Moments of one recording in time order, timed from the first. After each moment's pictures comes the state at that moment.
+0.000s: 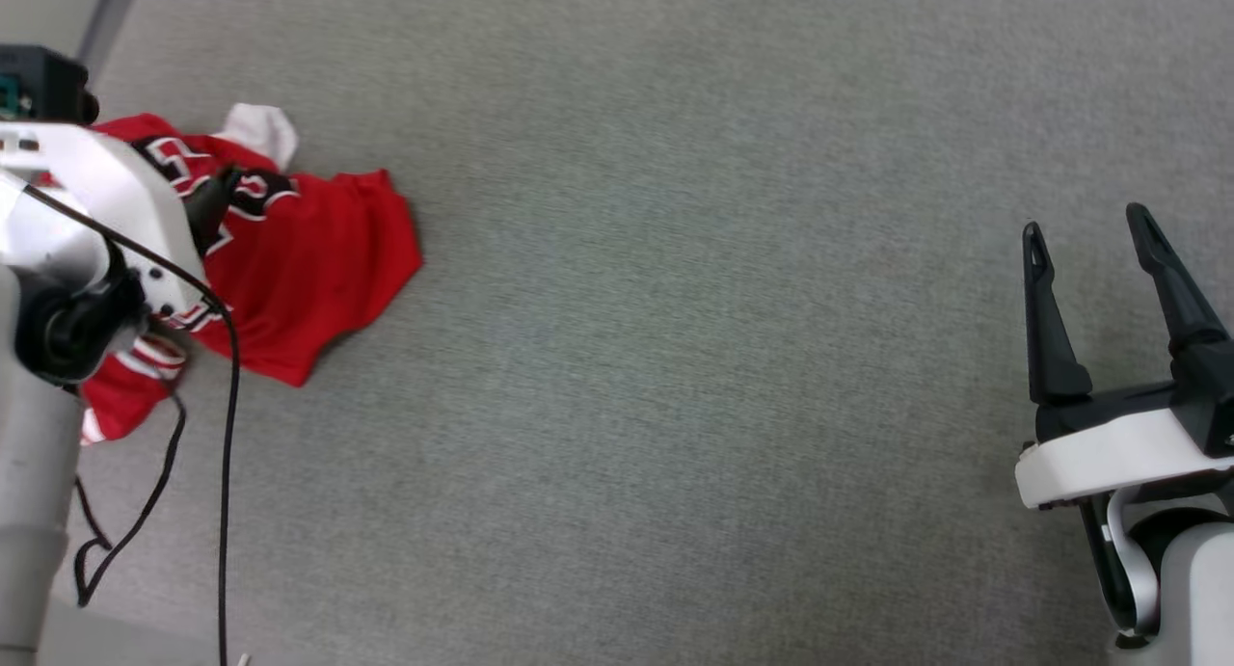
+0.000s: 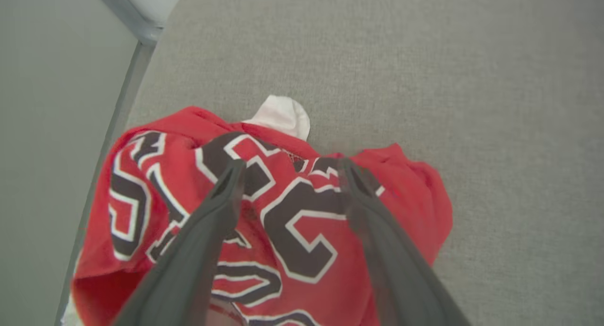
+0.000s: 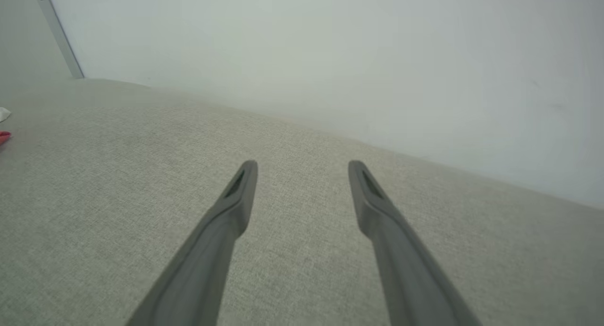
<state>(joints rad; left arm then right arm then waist) -0.78 0.54 -0.21 0.49 -0.63 -0.13 0.52 -0.19 -0.05 -0.08 -0.21 -0.10 0.13 0.01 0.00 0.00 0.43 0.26</state>
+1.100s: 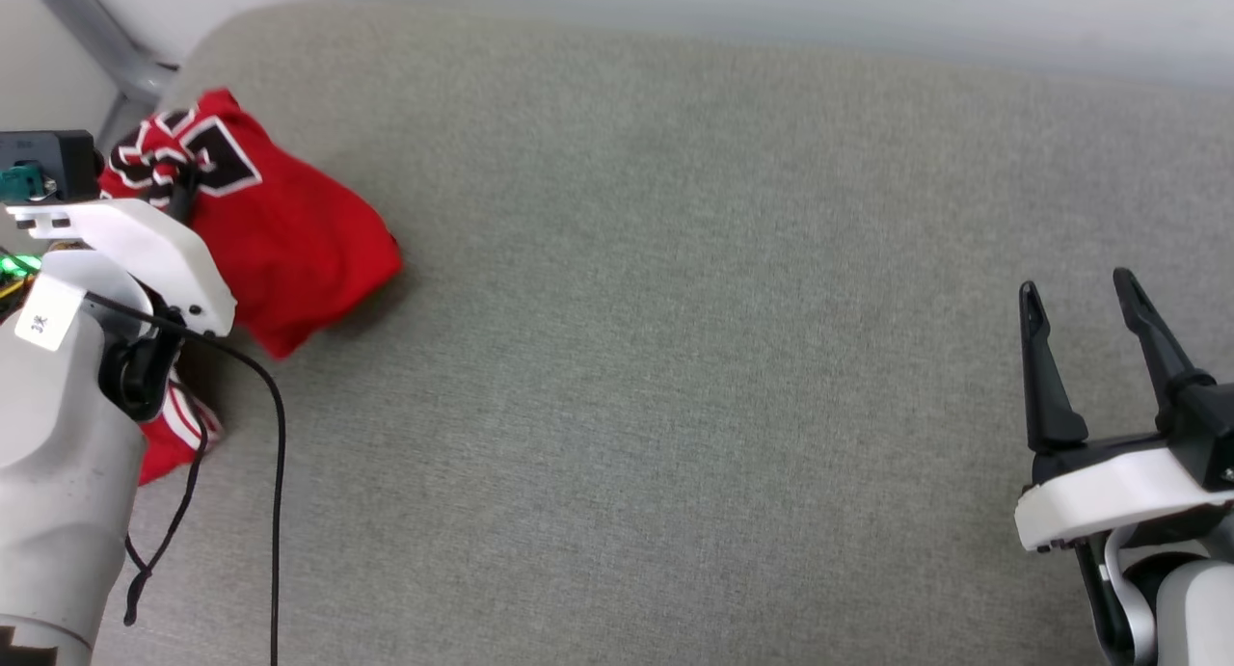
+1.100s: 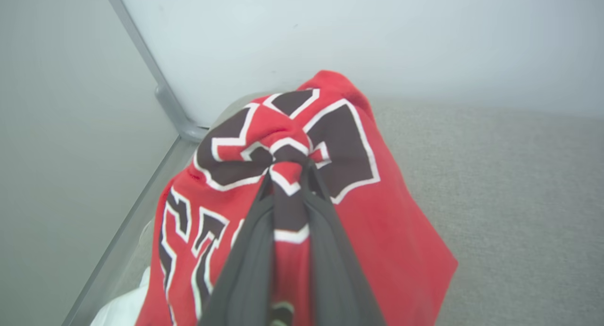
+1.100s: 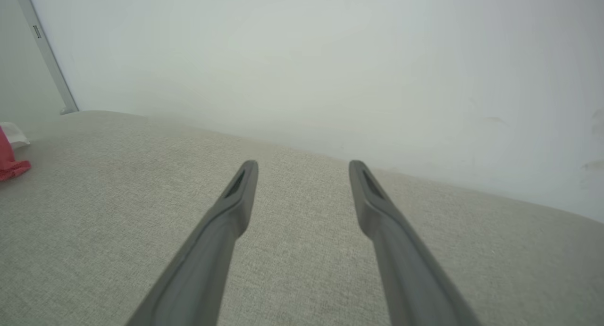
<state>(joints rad) -0.83 0.49 -0.35 0.83 -0.61 -0.08 0.00 -0.13 -0.05 -0.10 -0.13 -0.04 0.13 -0.03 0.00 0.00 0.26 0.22</state>
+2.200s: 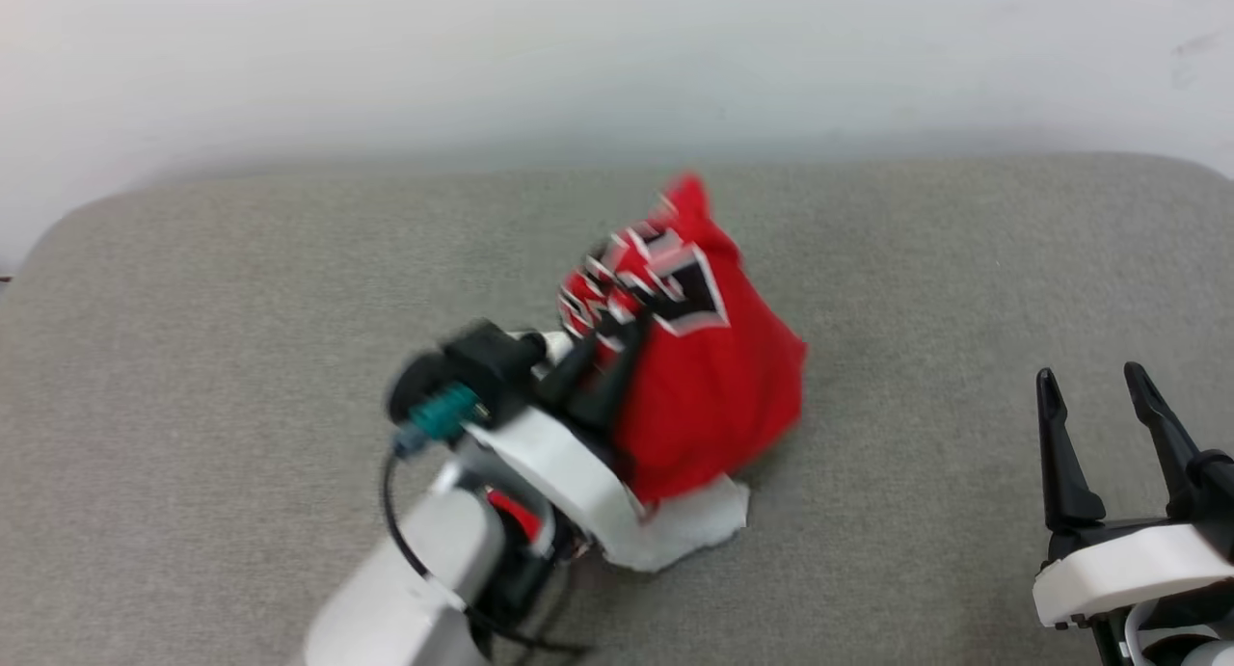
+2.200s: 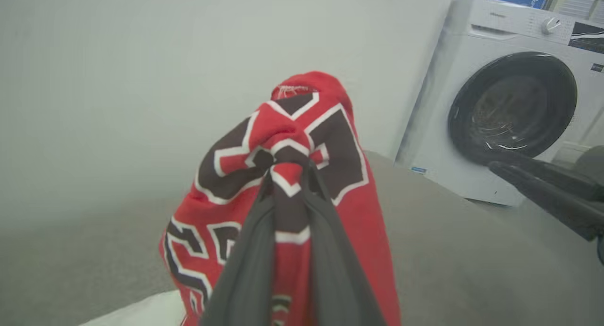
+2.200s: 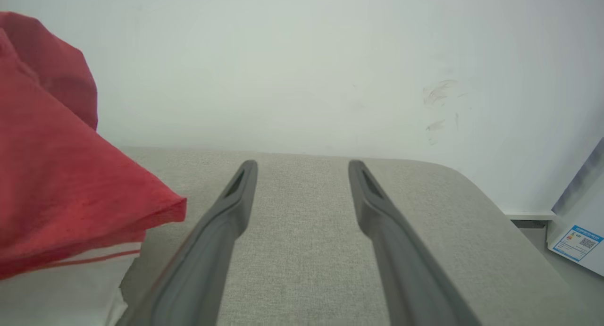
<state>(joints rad) -0.47 0.23 -0.61 0.15 -0.56 0.00 -0.16 0.01 -0.05 -0.14 -0.15 0.04 0.13 -0.01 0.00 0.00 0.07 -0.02</state>
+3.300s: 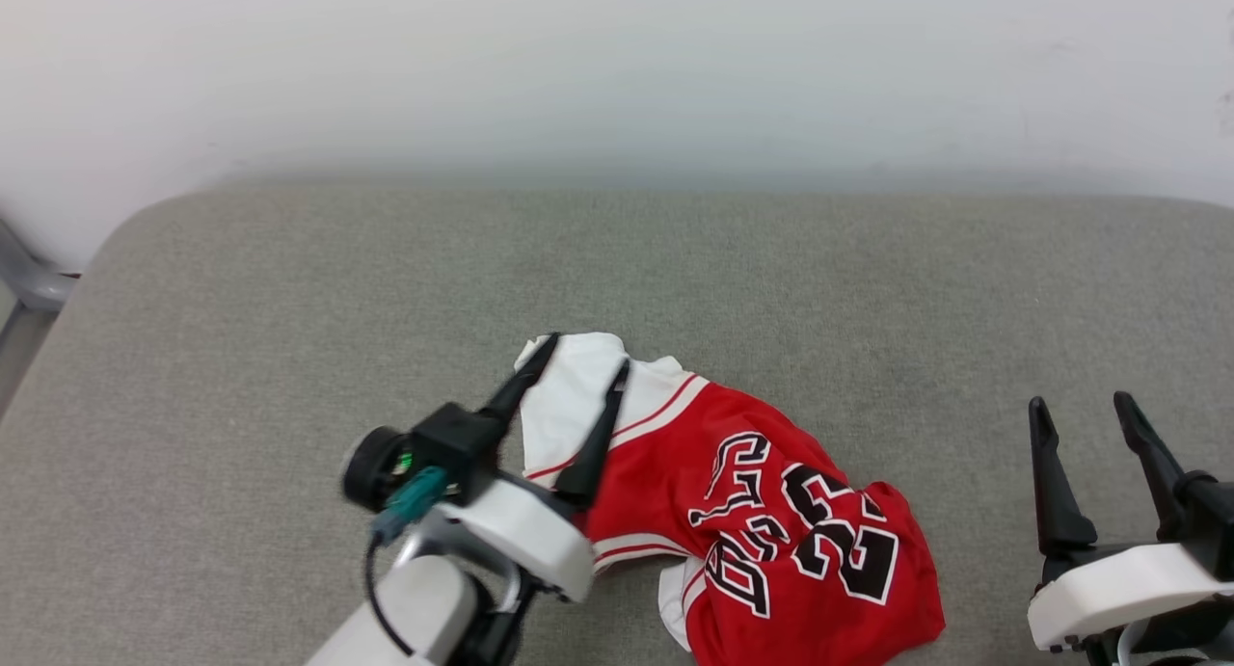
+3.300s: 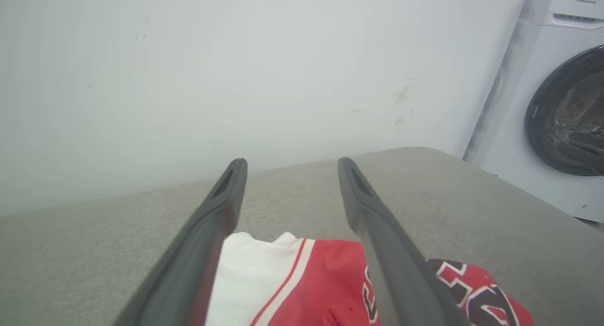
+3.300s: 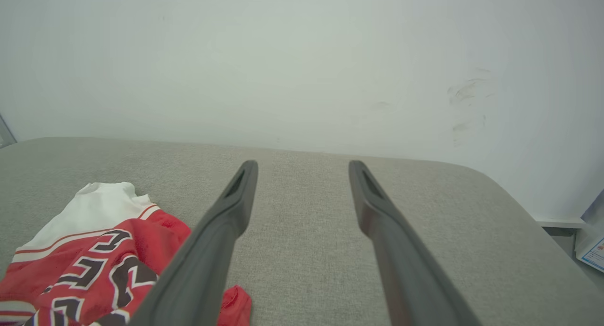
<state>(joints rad) -0.35 0.26 -0.63 0.18 -0.50 0.08 -0.26 0.04 -0.05 -0.14 -0.12 0.05 0.13 -0.01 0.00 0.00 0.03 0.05</state>
